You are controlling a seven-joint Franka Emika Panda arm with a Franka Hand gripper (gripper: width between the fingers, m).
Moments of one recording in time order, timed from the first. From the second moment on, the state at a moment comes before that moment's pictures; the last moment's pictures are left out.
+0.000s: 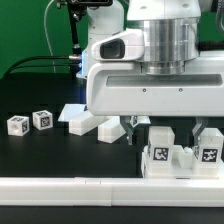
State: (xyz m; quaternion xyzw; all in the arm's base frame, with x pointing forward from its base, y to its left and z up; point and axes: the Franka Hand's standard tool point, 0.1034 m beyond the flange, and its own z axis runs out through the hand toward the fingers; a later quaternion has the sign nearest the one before) arm 0.645 0.048 0.071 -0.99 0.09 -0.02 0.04
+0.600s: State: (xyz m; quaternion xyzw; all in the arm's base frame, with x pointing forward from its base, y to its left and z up) arm 0.646 0.045 0.069 -0.97 0.25 -0.02 0.04
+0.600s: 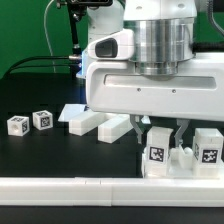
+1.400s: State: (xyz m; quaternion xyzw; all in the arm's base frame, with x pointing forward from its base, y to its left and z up) arm 0.654 0.041 0.072 -0.70 0.72 0.03 0.04
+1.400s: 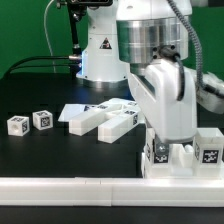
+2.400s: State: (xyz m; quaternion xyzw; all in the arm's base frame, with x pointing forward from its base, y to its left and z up) arm 0.655 0.058 0.096 -0.72 0.70 0.02 0.05
